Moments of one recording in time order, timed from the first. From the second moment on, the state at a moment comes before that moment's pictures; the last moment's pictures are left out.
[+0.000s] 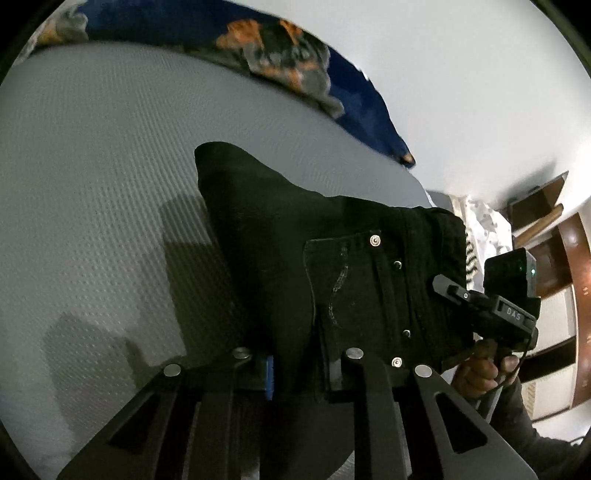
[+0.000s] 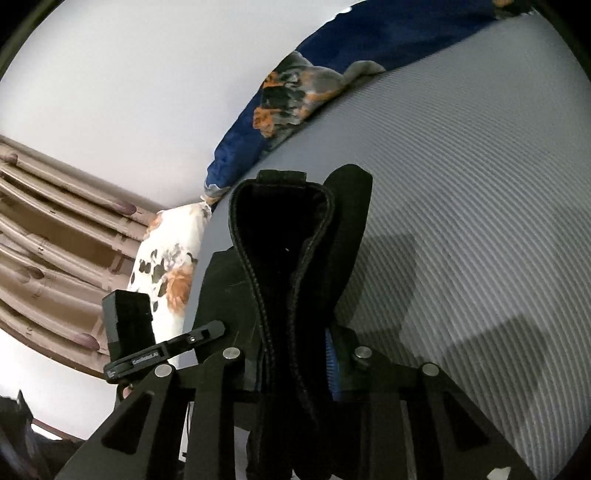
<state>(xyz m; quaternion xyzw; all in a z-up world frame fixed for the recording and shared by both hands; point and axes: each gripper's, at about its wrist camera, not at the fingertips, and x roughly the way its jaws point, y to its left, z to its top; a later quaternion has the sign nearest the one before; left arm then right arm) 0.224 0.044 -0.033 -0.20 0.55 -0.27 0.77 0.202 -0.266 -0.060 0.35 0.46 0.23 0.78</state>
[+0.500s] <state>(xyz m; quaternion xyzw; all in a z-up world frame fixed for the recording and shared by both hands) 0.311 0.070 -0.038 -0.18 0.53 -0.23 0.80 0.292 -0.241 -0.070 0.33 0.47 0.23 0.79</state>
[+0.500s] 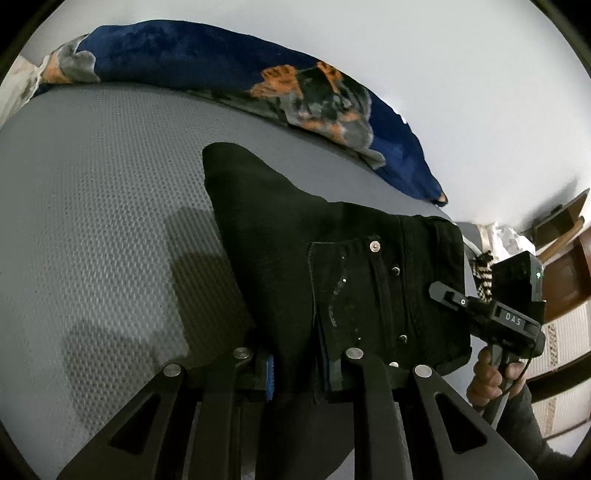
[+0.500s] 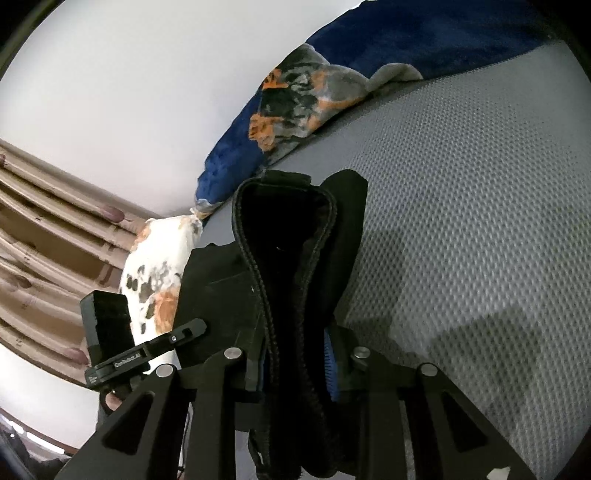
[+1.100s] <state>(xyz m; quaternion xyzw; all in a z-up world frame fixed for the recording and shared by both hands) 0.316 0.051 -0.084 -0.06 0.52 -0.14 0.84 0.305 -0.223 -0.102 0.17 0.49 0.09 0.85</state>
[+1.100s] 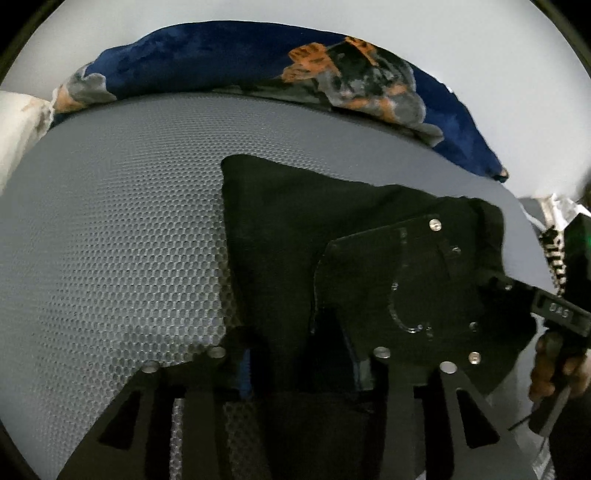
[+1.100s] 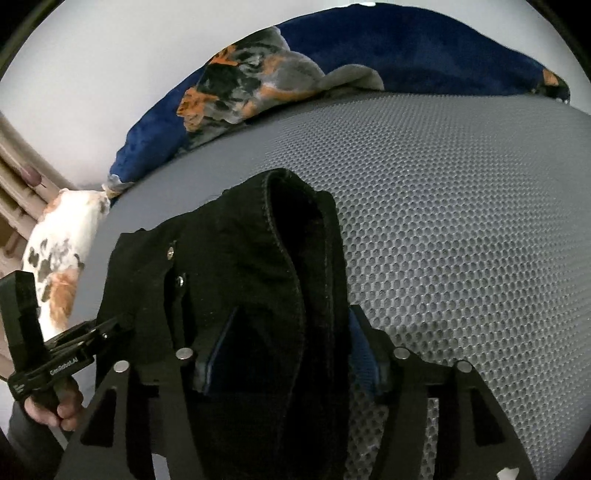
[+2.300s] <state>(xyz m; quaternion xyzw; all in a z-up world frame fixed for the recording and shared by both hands) 0.129 0.044 -0.015 0.01 0.48 0.00 0.88 0.130 -0.144 -0.024 0.04 0.43 0.04 0.90</state>
